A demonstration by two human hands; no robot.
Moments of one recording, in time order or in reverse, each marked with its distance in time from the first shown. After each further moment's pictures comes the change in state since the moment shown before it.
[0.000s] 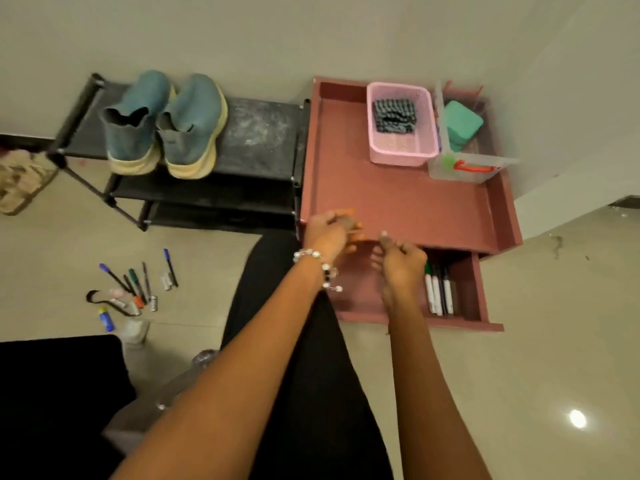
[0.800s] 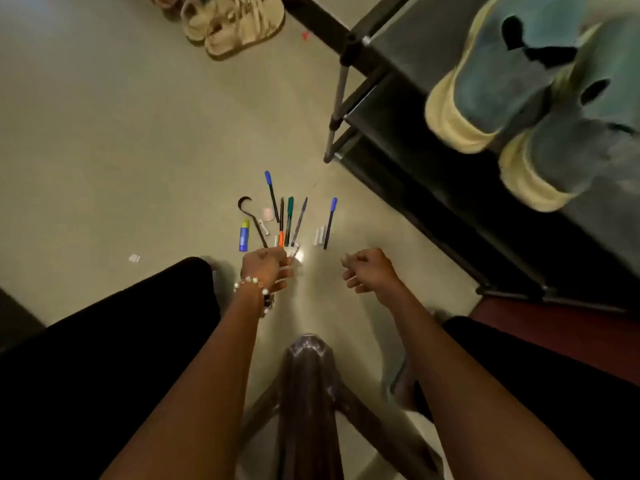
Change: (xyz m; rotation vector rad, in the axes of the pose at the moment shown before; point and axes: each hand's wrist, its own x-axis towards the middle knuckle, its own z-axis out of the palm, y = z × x) left_hand 0.092 -0.121 -0.509 -0.375 0.781 -0.418; right_hand -0.085 0.237 0.425 -1.114 -1.004 0.140
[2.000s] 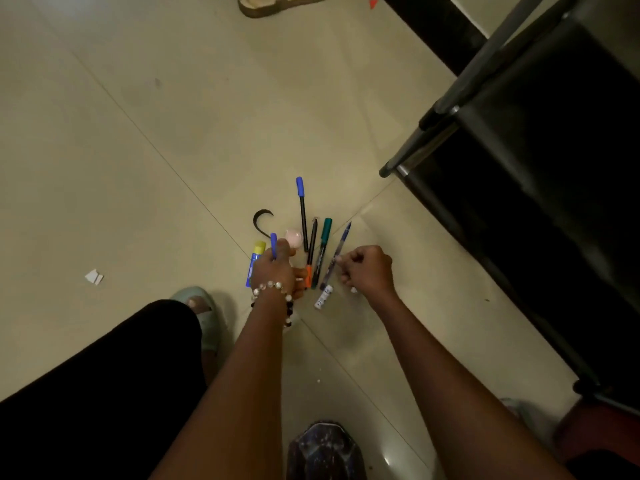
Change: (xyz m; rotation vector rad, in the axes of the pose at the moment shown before) left_hand 0.209 -0.014 0.019 -0.177 0.118 0.036; right_hand 0.209 -0.015 0.110 -0.130 0.136 -0.180
